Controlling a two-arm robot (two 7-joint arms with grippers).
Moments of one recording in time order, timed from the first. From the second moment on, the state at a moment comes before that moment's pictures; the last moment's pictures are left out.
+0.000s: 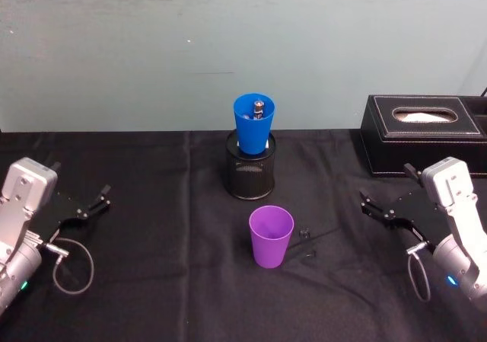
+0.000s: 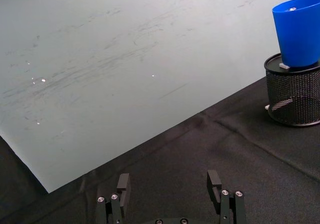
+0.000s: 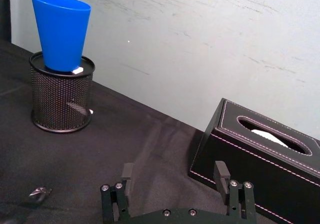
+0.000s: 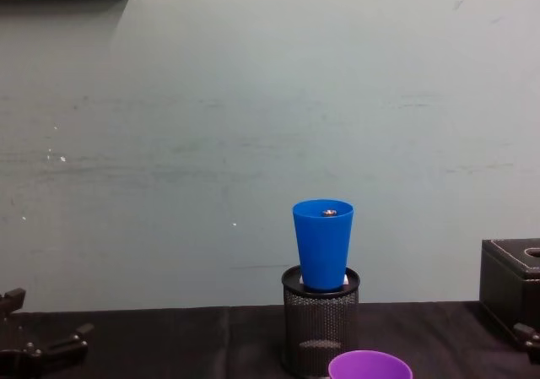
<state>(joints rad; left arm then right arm) -0.20 0.60 0.45 -1.41 -0.25 -0.12 0.03 0.20 0.60 -0.45 -1.41 0.25 -0.12 -0.03</state>
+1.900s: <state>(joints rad) -0.20 0.60 0.45 -1.41 -0.25 -0.12 0.03 0.10 0.62 -0.38 -1.54 0.26 -0.18 0.01</state>
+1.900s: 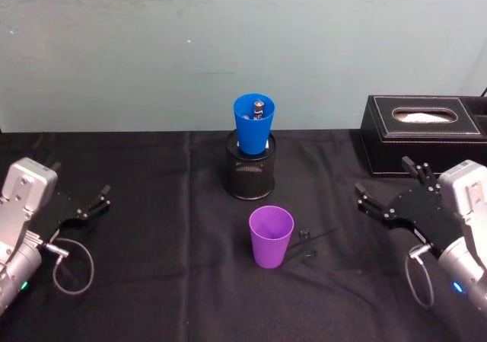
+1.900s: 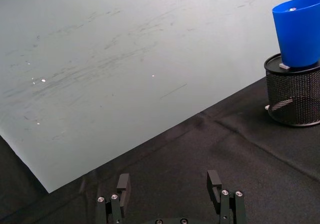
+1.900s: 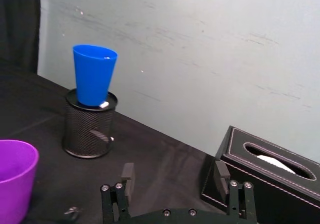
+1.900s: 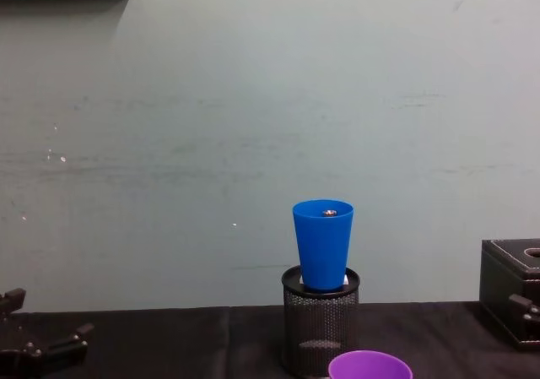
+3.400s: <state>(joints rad) -0.20 0.60 0.45 -1.41 -0.25 -0.12 0.03 0.14 0.46 -0.45 -1.41 0.34 -0.20 0.39</state>
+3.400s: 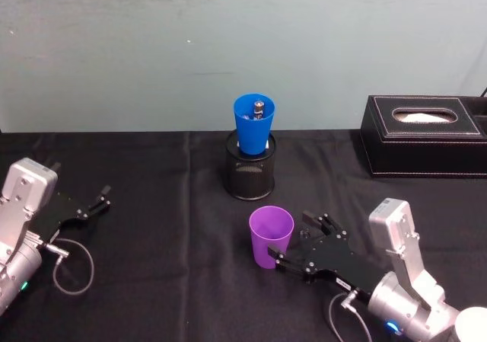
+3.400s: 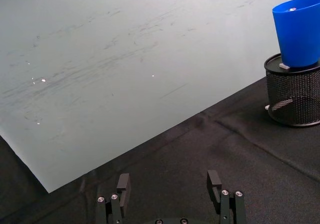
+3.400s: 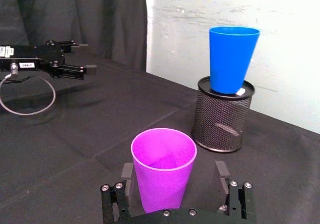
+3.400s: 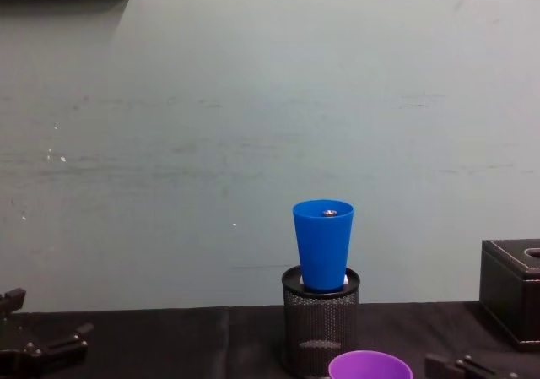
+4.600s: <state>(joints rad) -0.20 0.60 0.45 -1.41 -0.25 -0.12 0.03 0.21 0.35 -0.43 -1.29 0.29 -0.21 0.47</state>
